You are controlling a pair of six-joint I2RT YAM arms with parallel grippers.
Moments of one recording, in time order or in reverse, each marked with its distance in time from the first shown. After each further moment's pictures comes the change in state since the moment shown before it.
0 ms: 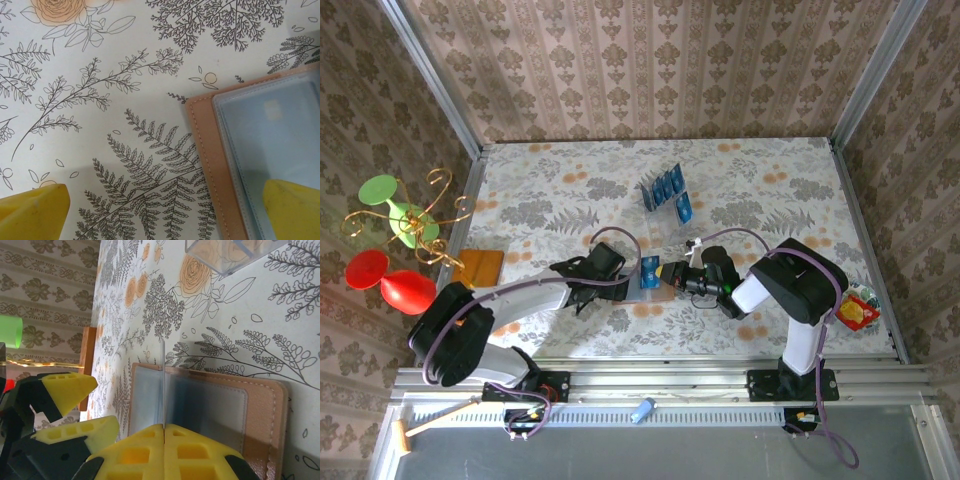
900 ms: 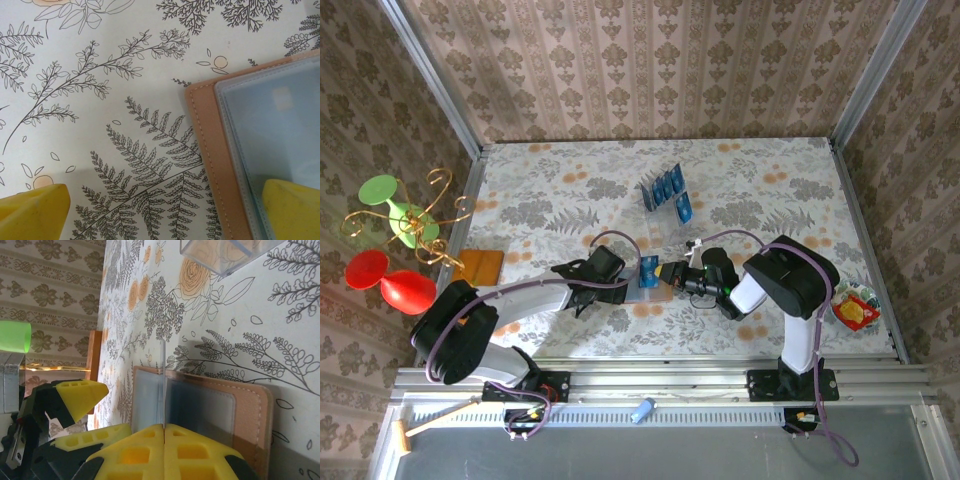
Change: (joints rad) left arm 0.000 0.013 -0.028 0.019 -0.001 0.000; right arm -0.005 0.062 0.000 0.092 -0.015 0.046
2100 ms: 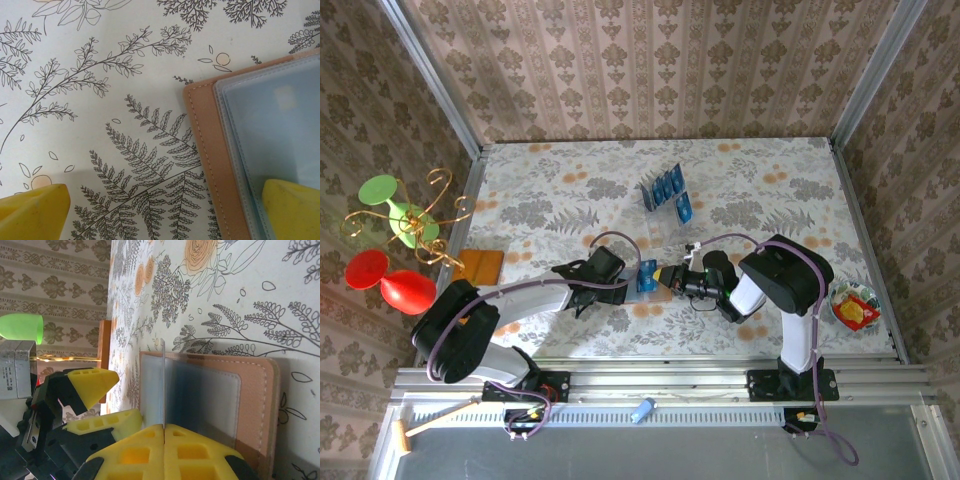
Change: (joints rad) left arm 0.000 0.006 -0.005 0.007 0.000 0.000; right arm 0.008 0.038 -0.018 0.079 -0.056 0.055
